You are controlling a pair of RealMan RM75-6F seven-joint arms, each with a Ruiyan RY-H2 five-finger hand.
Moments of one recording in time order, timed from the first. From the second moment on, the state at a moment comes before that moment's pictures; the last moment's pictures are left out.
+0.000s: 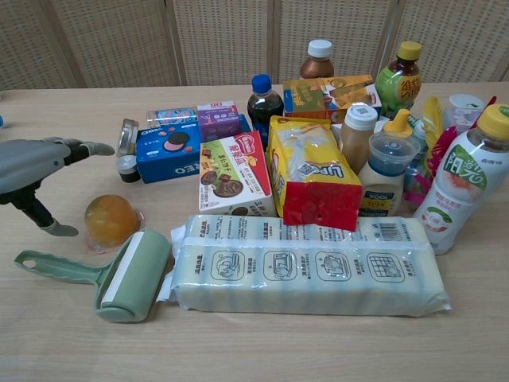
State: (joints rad) left arm -0.46 -1.54 -0.11 -1.42 1.24 0.99 0.41; right arm 0.02 -1.22 0.07 -1.71 -1.37 1.52 -0.10
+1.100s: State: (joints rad) left arm -0.52 -1.79 -0.10 -1.05 1.31 1.03 0.27; right arm 0.02 -1.22 0.09 -1.70 -1.35 1.49 -0.10
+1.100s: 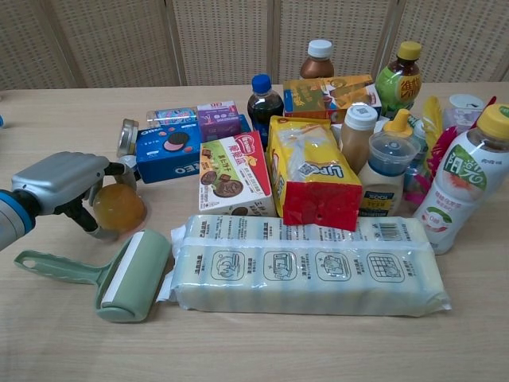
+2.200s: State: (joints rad) left arm -0.52 -1.32 -0.35 -1.73 1.30 1.25 0.17; right arm 0.02 -1.26 0.08 -1.65 -1.38 1.48 -0.05
